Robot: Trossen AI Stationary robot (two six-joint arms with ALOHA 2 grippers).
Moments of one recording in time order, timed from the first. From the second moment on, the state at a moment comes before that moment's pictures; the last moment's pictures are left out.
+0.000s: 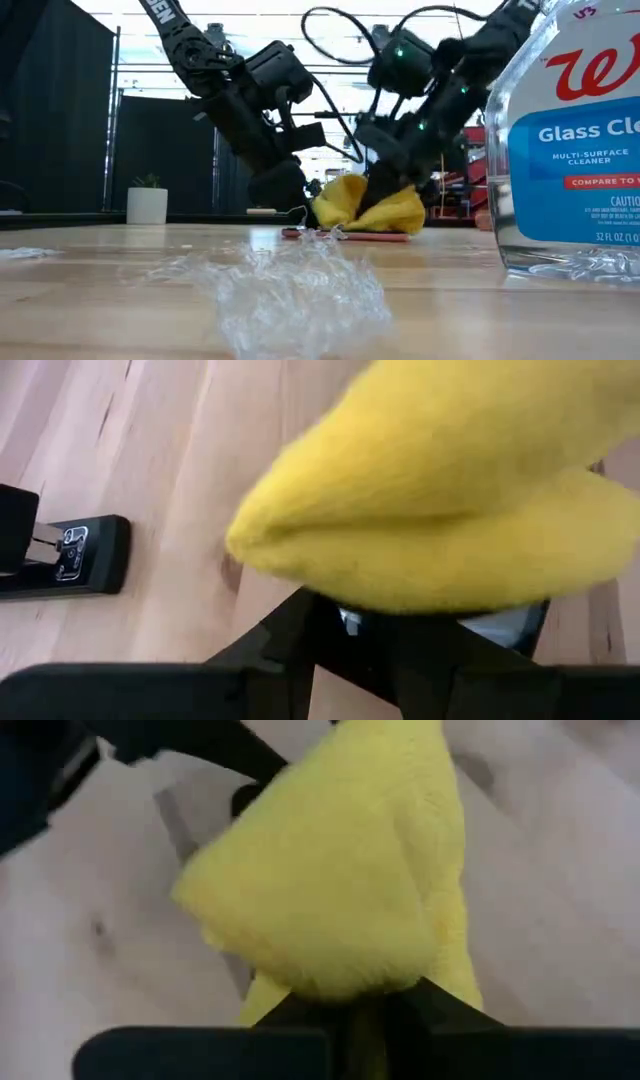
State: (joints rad) left arm 0.14 1.87 0.94 0.04 -0.15 0.16; right arm -0.05 1.81 0.87 -0.04 0.10 0.52
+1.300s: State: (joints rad) left arm 0.14 1.87 0.94 0.03 -0.14 0.16; right arm -0.16 1.80 0.89 -0.05 -0.05 0.46
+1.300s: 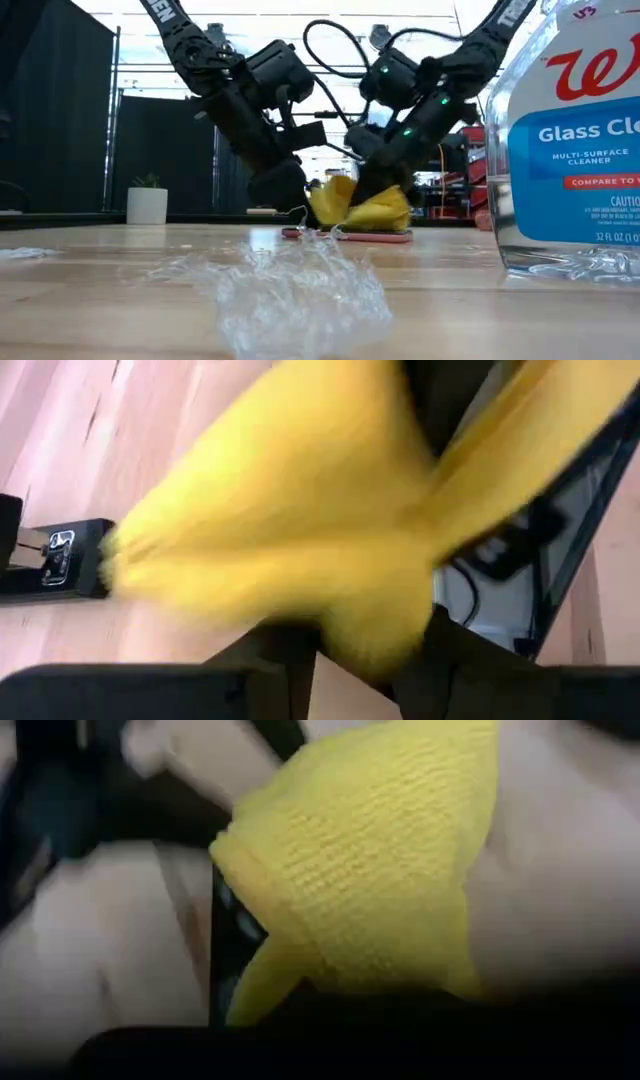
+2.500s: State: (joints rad) left arm 0.11 1.82 0.93 -0.11 -0.18 0.14; right arm 0.07 1.72 0.89 -0.23 0.19 0.47
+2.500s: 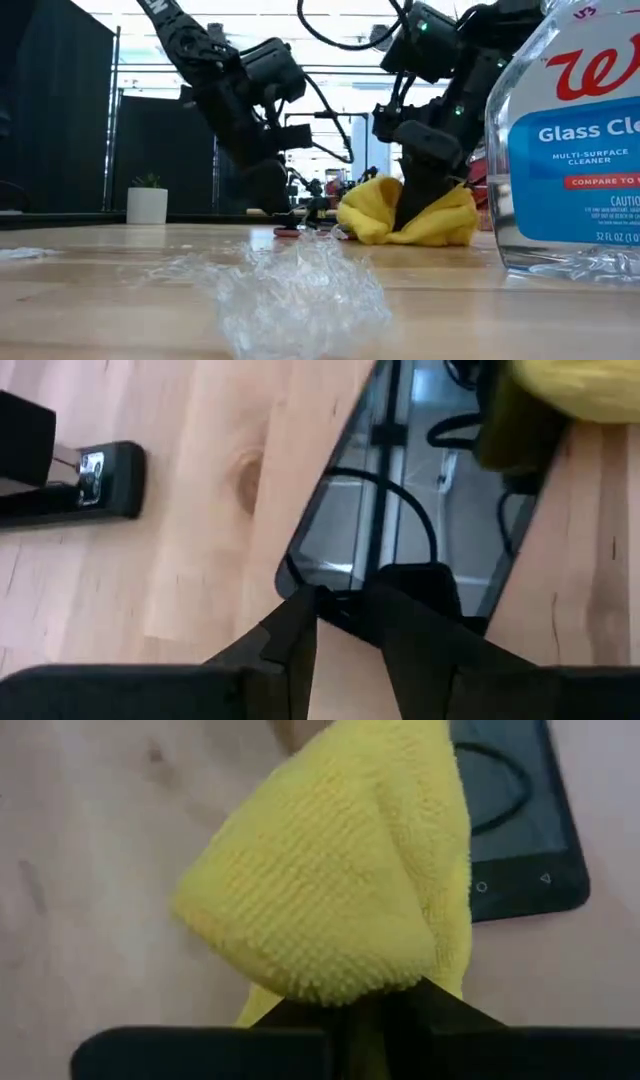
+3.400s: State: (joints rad) left arm 0.04 1.40 0.94 -0.35 -0.20 0.14; right arm 0.00 1.21 0.91 -0.50 0.16 0.38
